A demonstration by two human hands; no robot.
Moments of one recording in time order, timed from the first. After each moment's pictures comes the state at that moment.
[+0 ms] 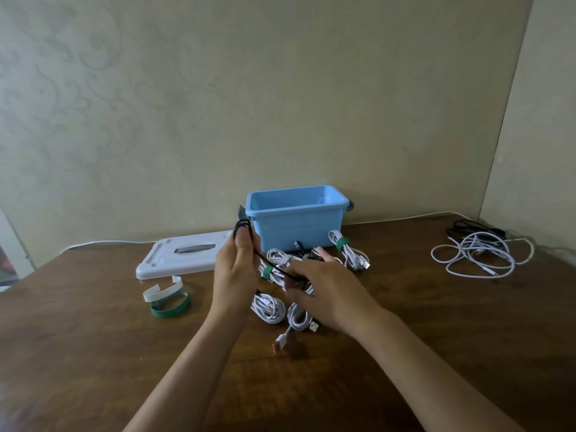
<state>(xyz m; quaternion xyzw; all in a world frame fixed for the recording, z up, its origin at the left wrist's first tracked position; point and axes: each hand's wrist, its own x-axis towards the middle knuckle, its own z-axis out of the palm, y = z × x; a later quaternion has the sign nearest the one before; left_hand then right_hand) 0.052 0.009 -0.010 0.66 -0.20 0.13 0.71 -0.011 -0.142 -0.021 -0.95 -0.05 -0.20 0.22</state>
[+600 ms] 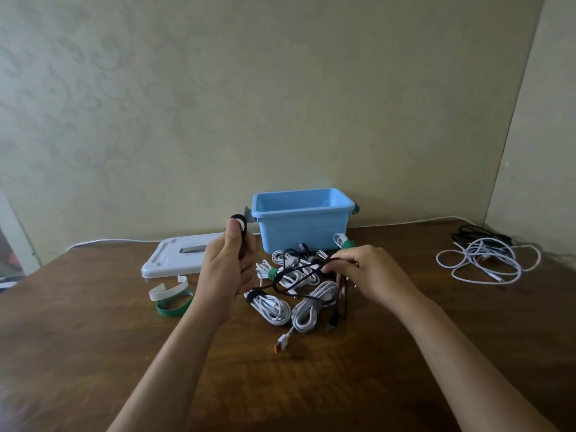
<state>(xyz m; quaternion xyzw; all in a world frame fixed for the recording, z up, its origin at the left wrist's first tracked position) 0.062 0.036 0.004 0.60 -0.22 -0.01 0.77 -0.008 -0.194 -0.007 -0.94 0.02 -0.18 0.28</state>
